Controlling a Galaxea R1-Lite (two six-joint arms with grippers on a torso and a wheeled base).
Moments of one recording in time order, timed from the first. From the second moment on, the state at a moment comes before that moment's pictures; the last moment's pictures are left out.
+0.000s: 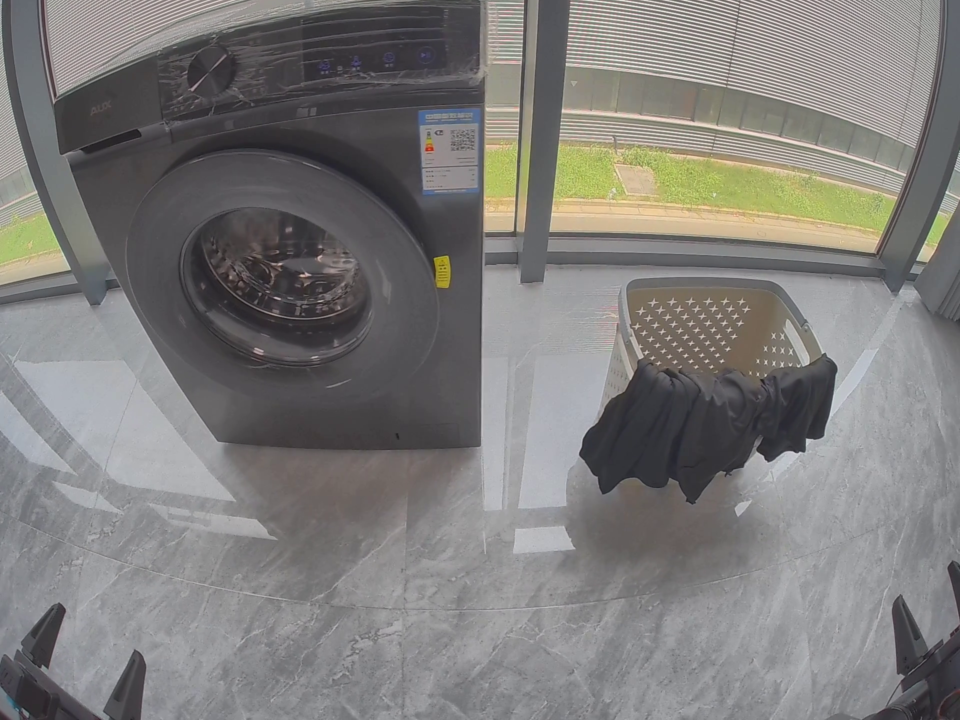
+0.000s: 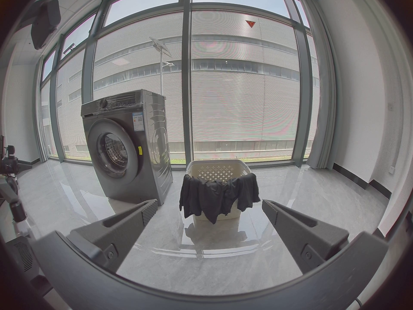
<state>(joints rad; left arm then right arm) 0.00 0.02 -0.02 0.04 -0.06 0.04 0.00 0.02 -0.02 0.00 -0.02 0.01</state>
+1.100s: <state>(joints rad) 0.00 0.02 -0.02 0.04 -0.06 0.04 0.00 0.02 -0.02 0.00 -0.02 0.01</state>
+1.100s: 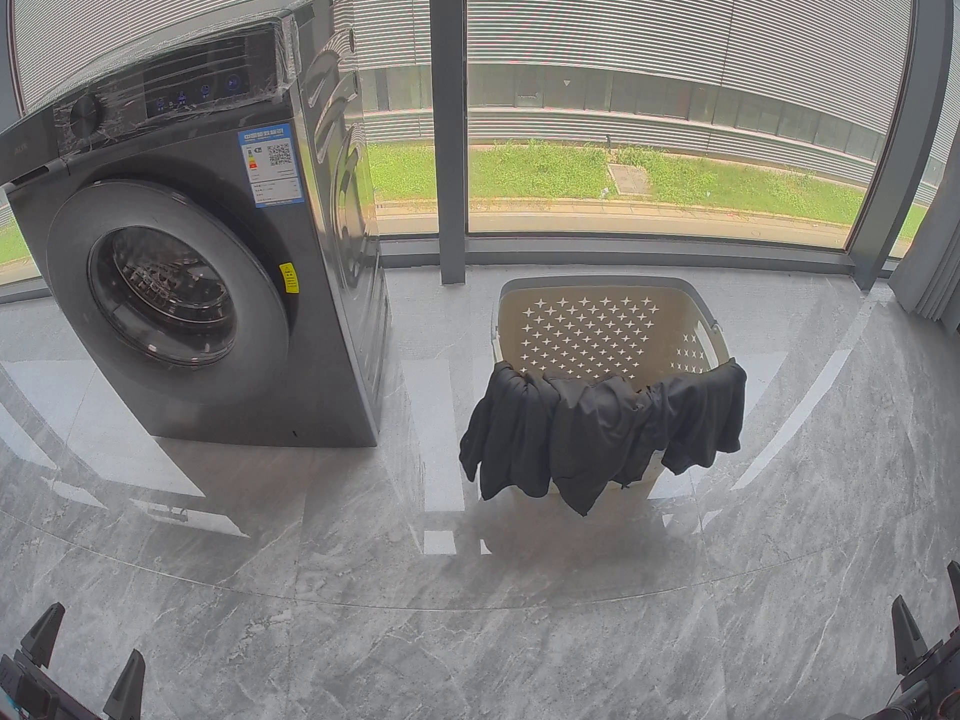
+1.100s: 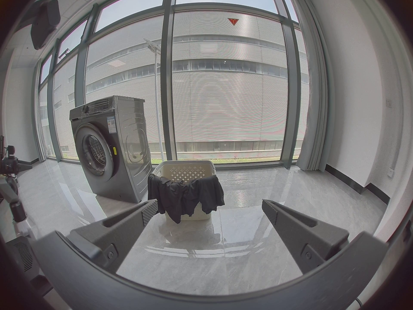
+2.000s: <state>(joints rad) 0.00 0.02 -0.02 0.04 -0.06 0.04 0.00 0.02 -0.02 0.00 -0.02 0.01</state>
